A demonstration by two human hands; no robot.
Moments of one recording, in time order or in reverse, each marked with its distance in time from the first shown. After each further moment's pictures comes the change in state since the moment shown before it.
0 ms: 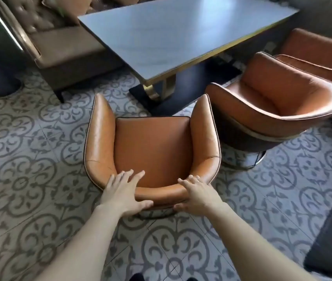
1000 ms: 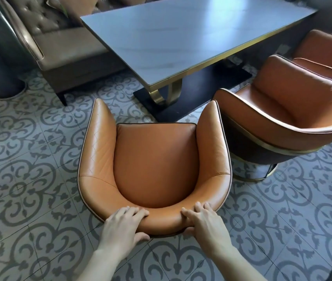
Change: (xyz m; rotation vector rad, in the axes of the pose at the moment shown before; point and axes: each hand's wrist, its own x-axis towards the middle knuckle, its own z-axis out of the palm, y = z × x) left_hand 0.026 -0.001 0.050 -0.006 0.141 0.085; right_hand 0.038 0.024 0.034 -0.040 0.111 -0.031
